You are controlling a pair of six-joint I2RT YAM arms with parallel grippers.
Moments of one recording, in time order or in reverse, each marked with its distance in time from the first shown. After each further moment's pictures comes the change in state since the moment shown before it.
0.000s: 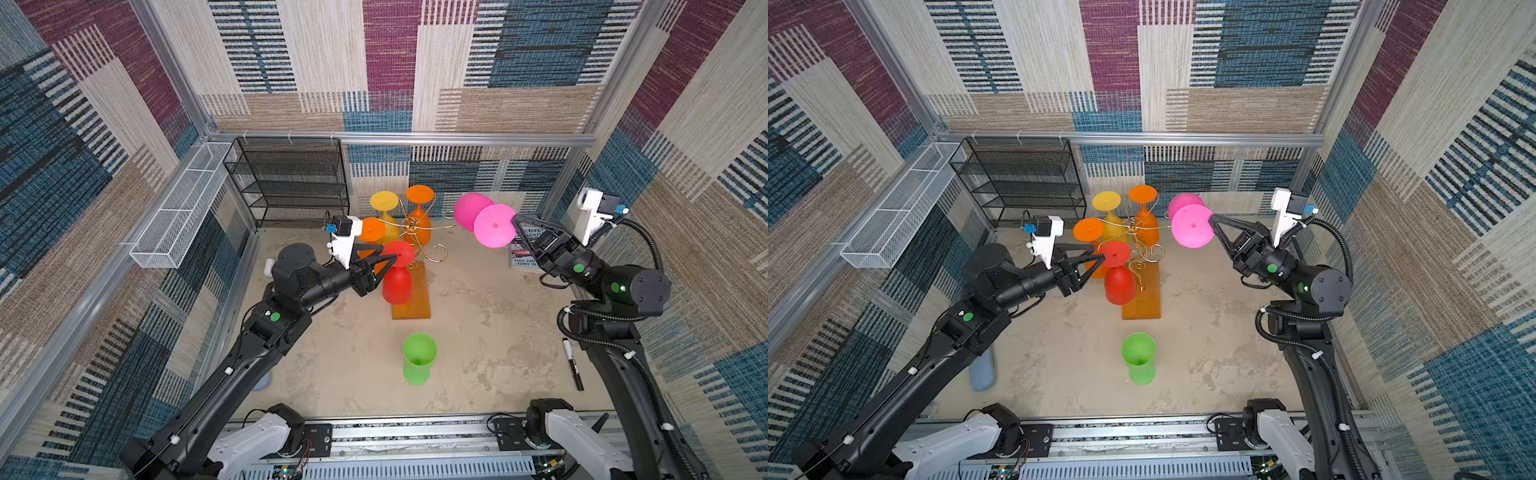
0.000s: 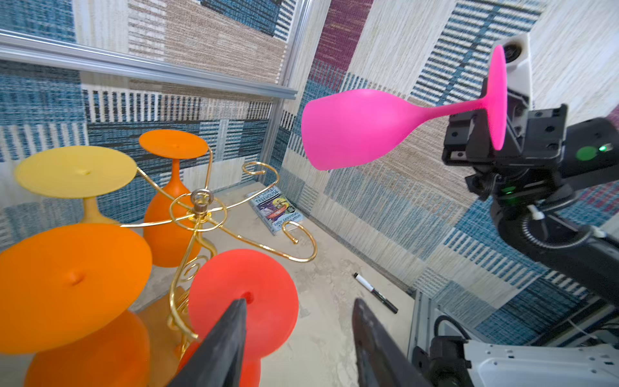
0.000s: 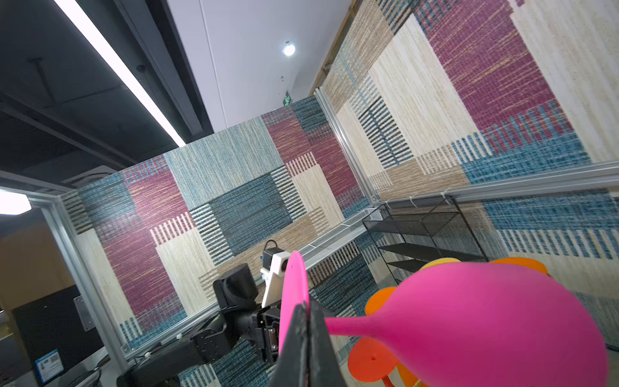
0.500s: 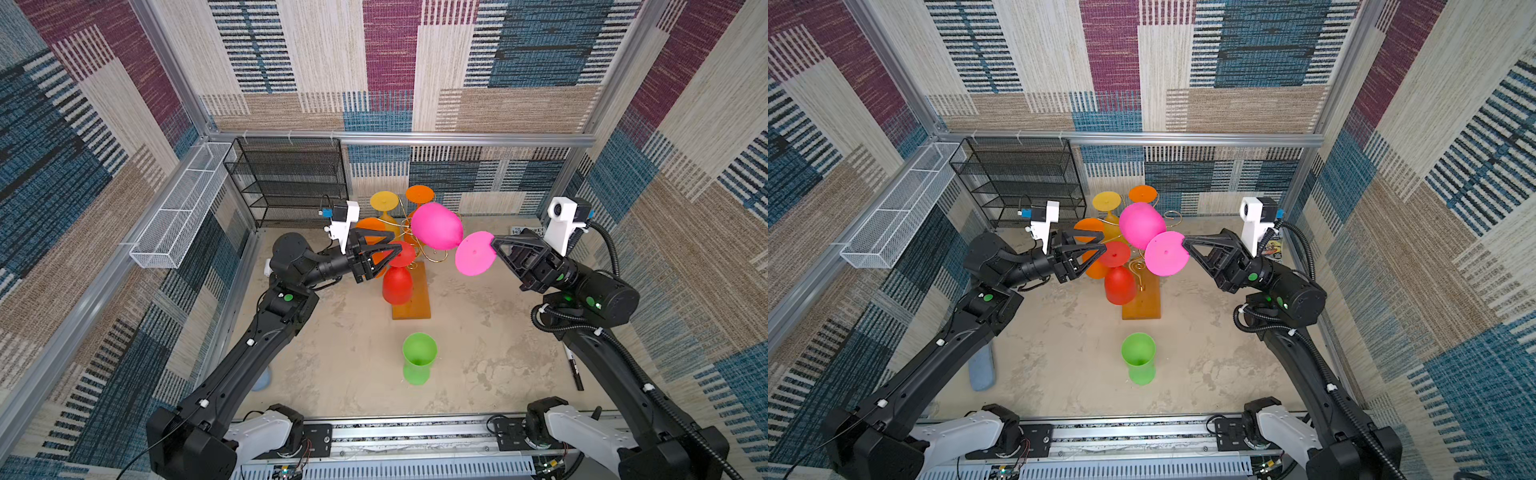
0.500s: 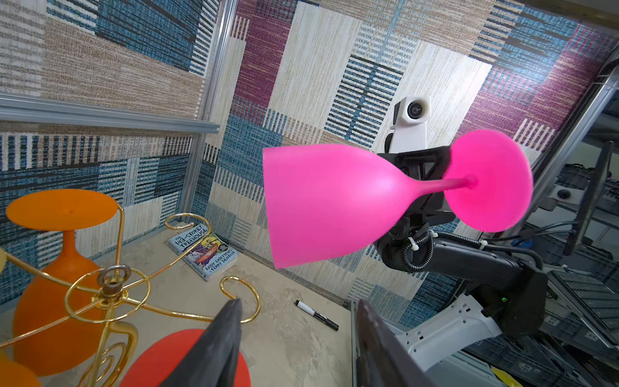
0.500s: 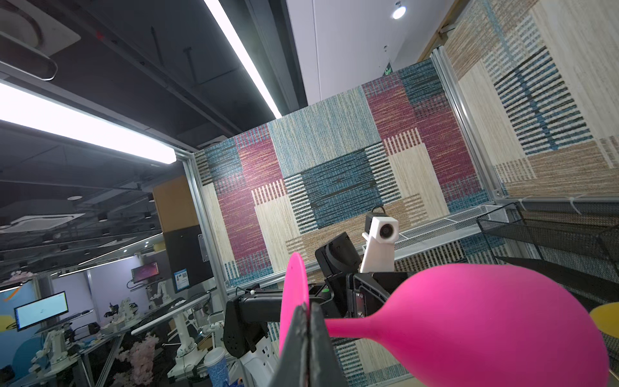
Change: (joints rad) left arm 0.094 0.115 -0.007 0.386 0.326 -0.184; right arm 0.206 0.129 -0.051 0.497 -0.066 0.196
